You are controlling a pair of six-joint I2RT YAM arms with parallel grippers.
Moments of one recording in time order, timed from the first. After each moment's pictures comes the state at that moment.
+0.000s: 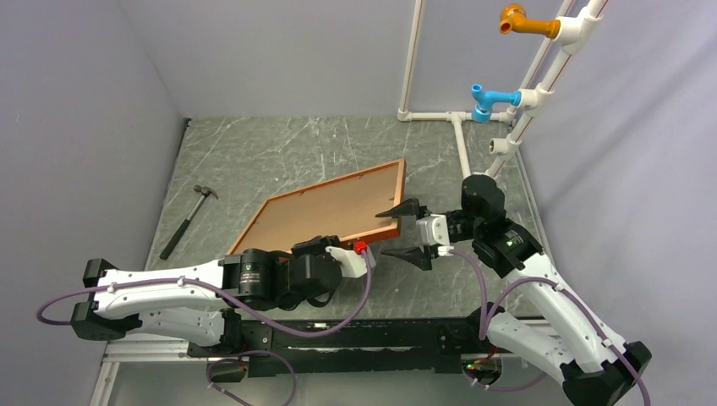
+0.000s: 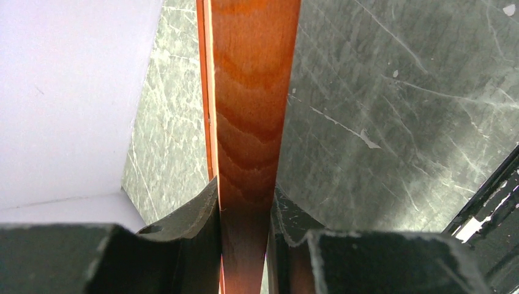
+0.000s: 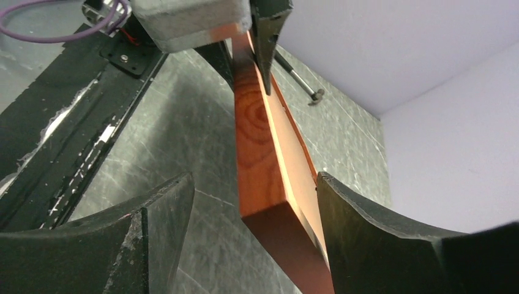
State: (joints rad) left arm -1.47 1.09 1.12 -0.81 -0.78 0.19; right arm 0.54 0.85 0.90 -0.35 -1.10 -0.89
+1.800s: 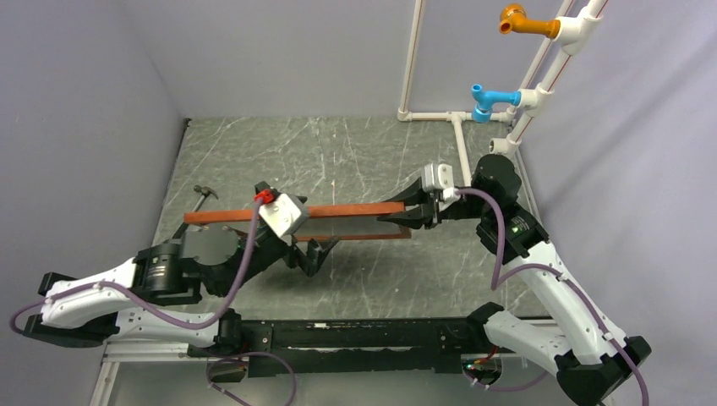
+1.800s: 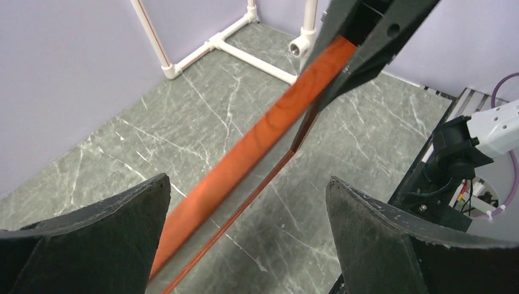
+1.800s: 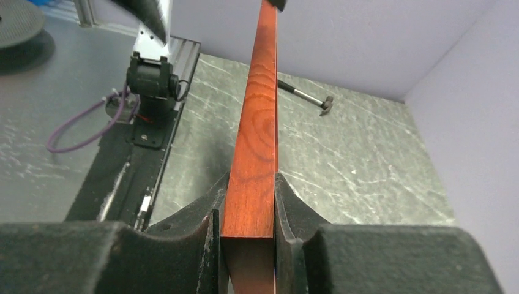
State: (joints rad) left arm -1.48 0.82 1.27 -0.53 -0.64 0.03; right arm 0.55 0.93 1.07 -0.21 -1.06 -0.38
